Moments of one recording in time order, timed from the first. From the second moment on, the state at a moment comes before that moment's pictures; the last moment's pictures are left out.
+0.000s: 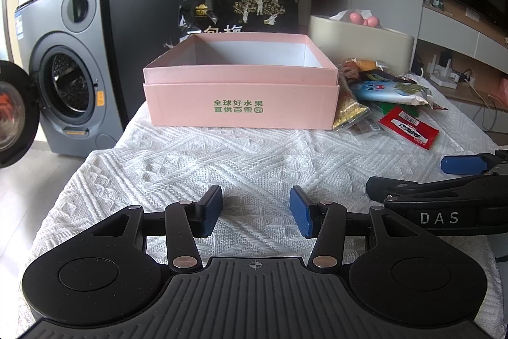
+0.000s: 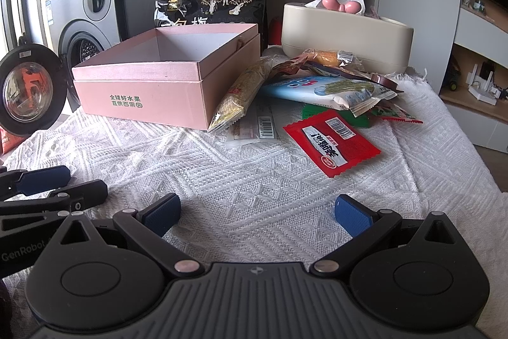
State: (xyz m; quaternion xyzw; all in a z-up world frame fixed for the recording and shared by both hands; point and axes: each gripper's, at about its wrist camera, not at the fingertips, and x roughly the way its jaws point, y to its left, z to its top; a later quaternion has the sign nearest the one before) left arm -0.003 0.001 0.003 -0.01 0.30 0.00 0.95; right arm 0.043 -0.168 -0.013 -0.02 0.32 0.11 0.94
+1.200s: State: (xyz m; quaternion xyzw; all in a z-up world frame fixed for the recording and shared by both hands) left arm 0.048 0.004 0.063 -0.06 0.34 -0.09 0.93; right arm 0.085 -0.179 0.006 -0.12 0.42 0.27 0.86
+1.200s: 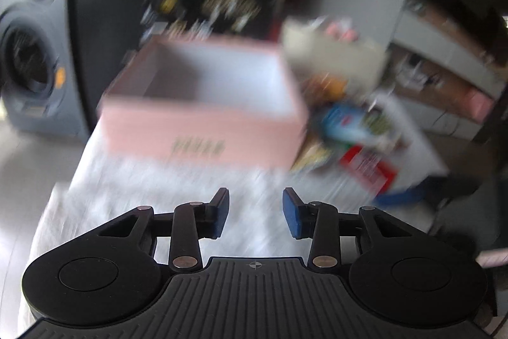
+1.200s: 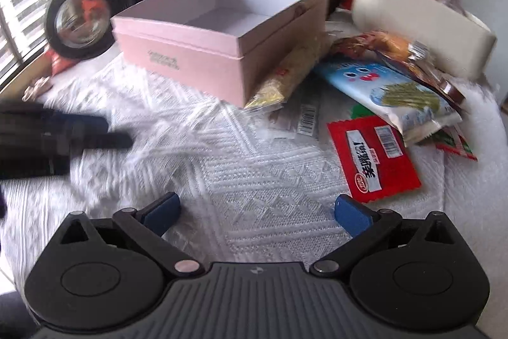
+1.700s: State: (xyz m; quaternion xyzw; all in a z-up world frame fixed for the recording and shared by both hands) left arm 0.097 -0.059 0.030 -0.05 0.39 -0.17 0.90; right arm 0.135 -0.256 0.015 -0.07 0.37 0.21 0.90
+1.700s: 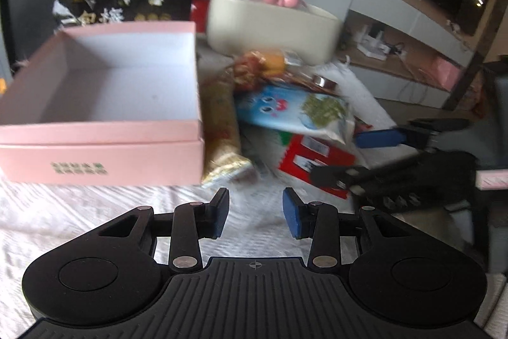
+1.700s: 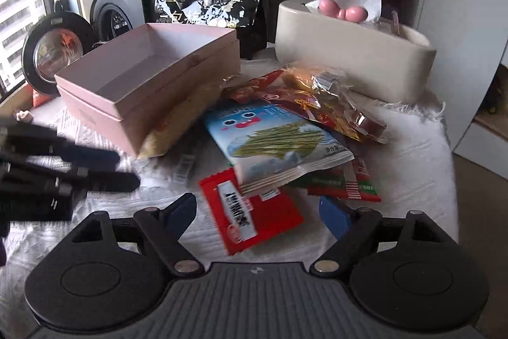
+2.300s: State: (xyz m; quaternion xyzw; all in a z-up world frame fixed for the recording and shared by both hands) left arm 0.102 -0.064 0.026 -0.06 0.40 -0.19 0.90; right arm 0.197 -0.266 0.031 -0.02 0.35 0.22 0.91
